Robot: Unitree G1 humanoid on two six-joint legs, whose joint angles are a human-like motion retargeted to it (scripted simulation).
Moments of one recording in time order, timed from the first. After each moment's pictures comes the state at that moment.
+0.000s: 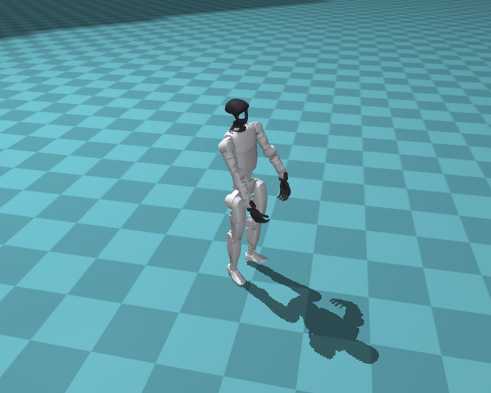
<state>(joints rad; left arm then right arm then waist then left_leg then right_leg) -0.42 0.14 0.02 1.49 0.05 0.26 -0.37 -0.41 -0.14 -0.03 1.50 0.04 0.05 0.26 0.01 0.02 -0.16 -0.05 -0.07 0.05 0.01 -0.39 -0.04 -0.02 -0.08 -0.33 0.01 0.03 0.03</state>
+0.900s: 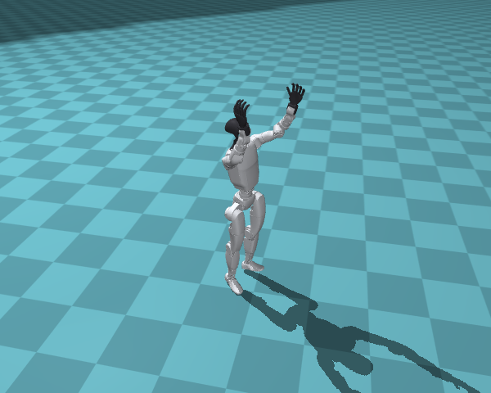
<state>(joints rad) -1.86 0.73 -0.33 0.96 -0.58 -0.32 0.24 -2.08 -0.86 0.66 0.89 0.71 -0.41 -0.40 0.04 0.05 -0.35 -0.19 -0.08 0.04 0.01 -0.43 -0.03 -0.18 -0.10 -0.33 0.02 0.01 0.05</state>
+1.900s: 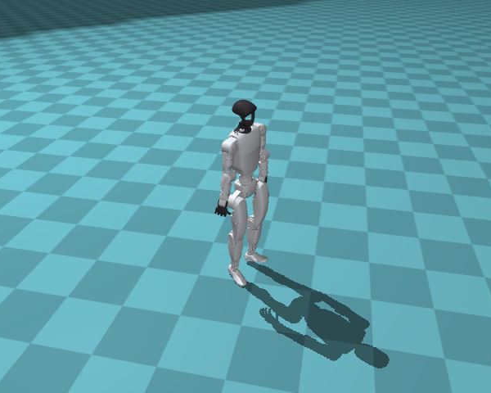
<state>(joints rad) -0.10 0.00 0.17 1.62 -0.14 0.13 -0.04 -0.06 -0.22 0.03 1.70 -0.49 0.07 0.40 -0.02 0.01 -0.02 0.00 -0.08 0.06 0.03 -0.43 -0.03 0.01 -0.09 -0.32 0.02 0.04 0.03</state>
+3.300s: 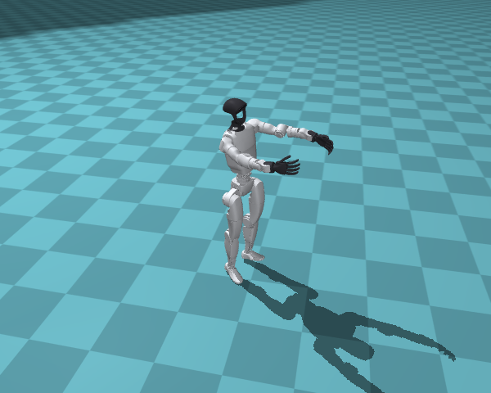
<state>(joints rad) -1.31 0.47 -0.08 1.40 -0.21 0.21 -0.22 -1.23 -0.50 0.13 1.19 0.40 0.00 0.39 0.04 0.02 -0.30 -0.15 -0.06 0.07 0.00 -0.39 -0.04 -0.15 -0.08 -0.32 0.02 0.04 0.03</state>
